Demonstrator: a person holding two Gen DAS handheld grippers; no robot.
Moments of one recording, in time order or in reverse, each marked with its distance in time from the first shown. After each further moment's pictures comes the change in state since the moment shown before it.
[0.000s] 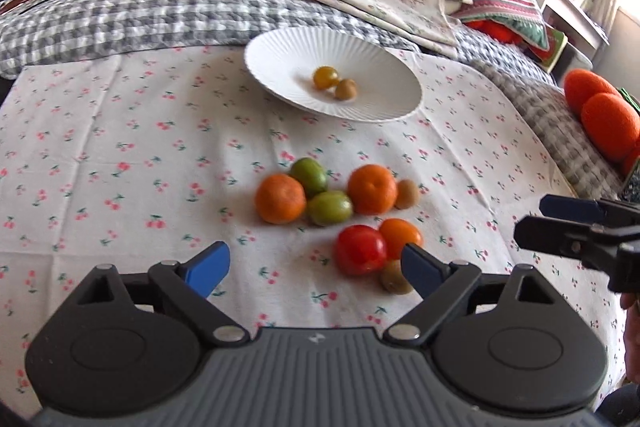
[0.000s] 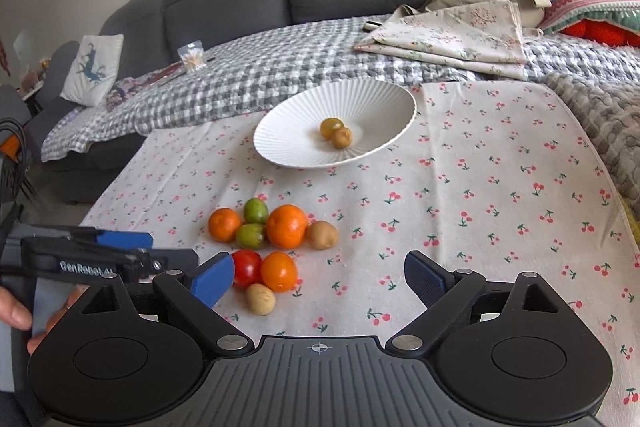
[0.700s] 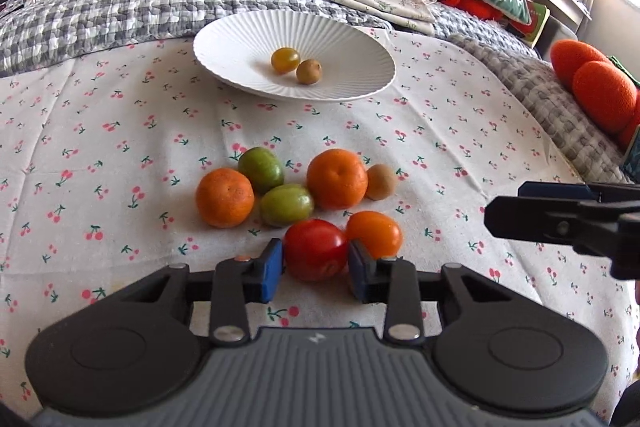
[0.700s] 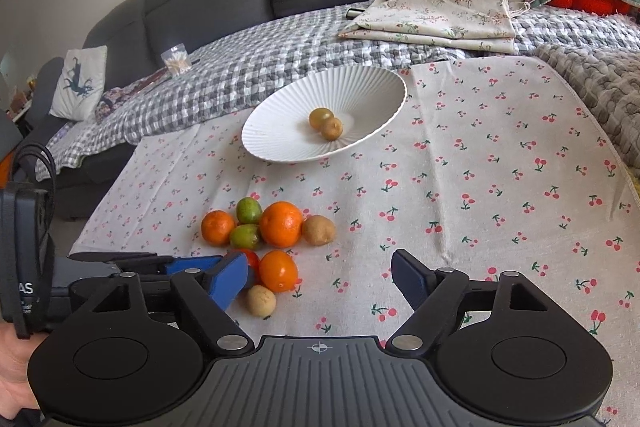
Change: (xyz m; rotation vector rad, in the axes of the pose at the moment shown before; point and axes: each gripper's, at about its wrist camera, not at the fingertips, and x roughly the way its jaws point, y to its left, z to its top) left arm 0.033 -0.020 -0.003 0.066 0.018 -0.030; right arm 0.014 -0.003 -0.001 0.069 0.028 -0.001
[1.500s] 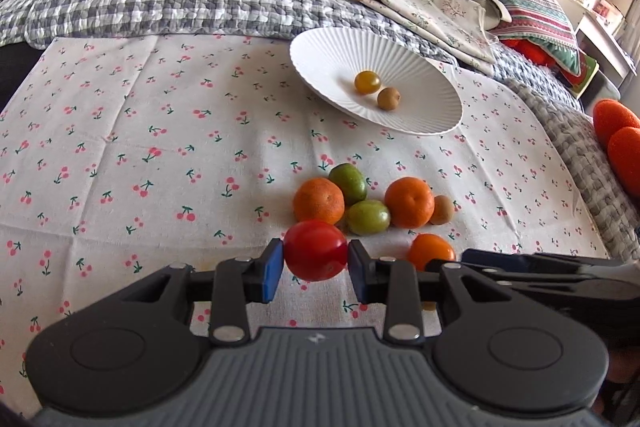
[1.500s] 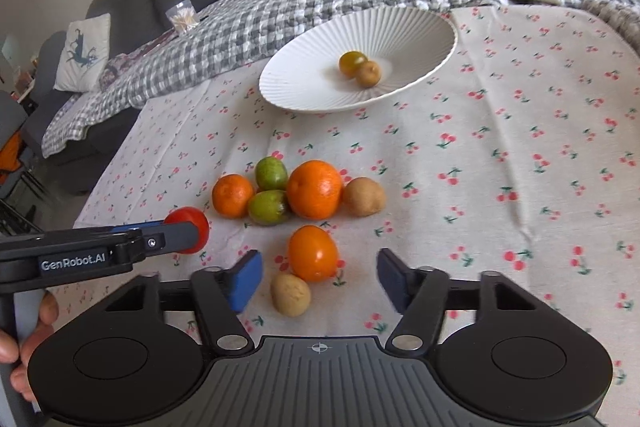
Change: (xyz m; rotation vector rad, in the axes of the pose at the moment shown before) left arm -0.034 0.044 0.005 -0.185 -0.009 0.081; right arm 0.063 0.023 -0.007 0.011 0.133 0.048
